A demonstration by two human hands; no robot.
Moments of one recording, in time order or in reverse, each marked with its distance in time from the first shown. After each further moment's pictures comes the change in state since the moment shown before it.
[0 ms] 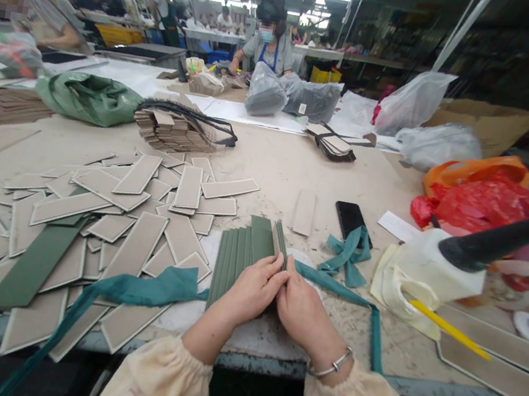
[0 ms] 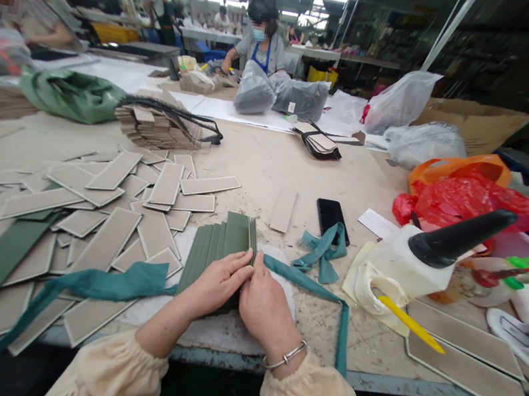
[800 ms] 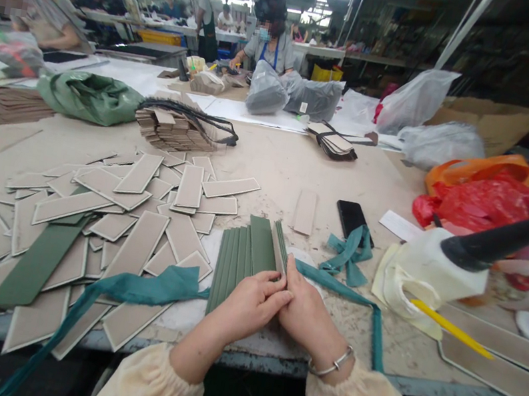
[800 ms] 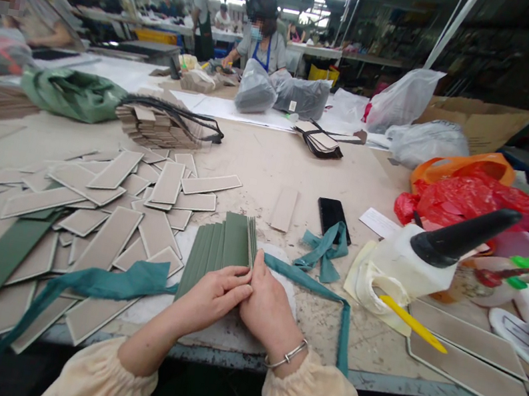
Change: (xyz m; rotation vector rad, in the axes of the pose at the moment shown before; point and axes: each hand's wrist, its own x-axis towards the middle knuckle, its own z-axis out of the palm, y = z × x) left_hand -0.025 0.016 -0.011 -0.042 -0.120 0.041; right_hand -0.003 -0.002 -0.006 0.020 -0.076 0.044
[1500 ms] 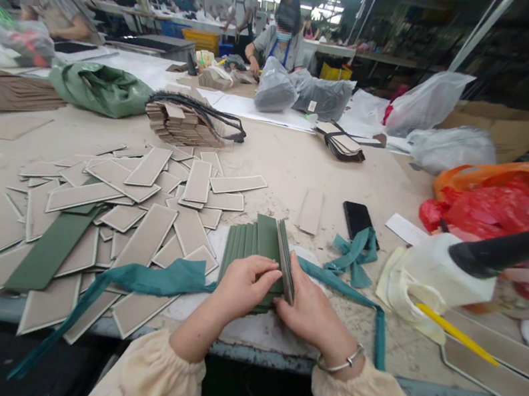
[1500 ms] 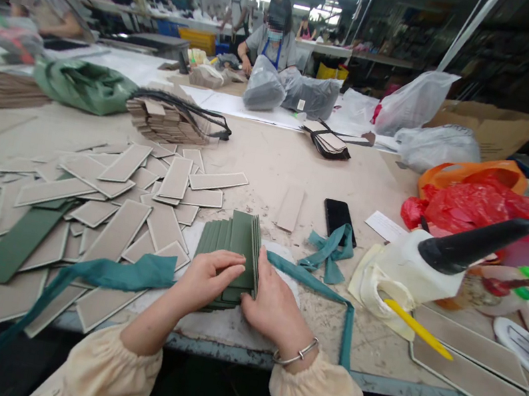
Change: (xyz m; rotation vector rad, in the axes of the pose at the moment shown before) left_hand 0.001 -0.019 -0.012 -0.017 0.250 -0.066; right_hand -0.002 0.013 -0.001 0.029 -0.057 -0.105
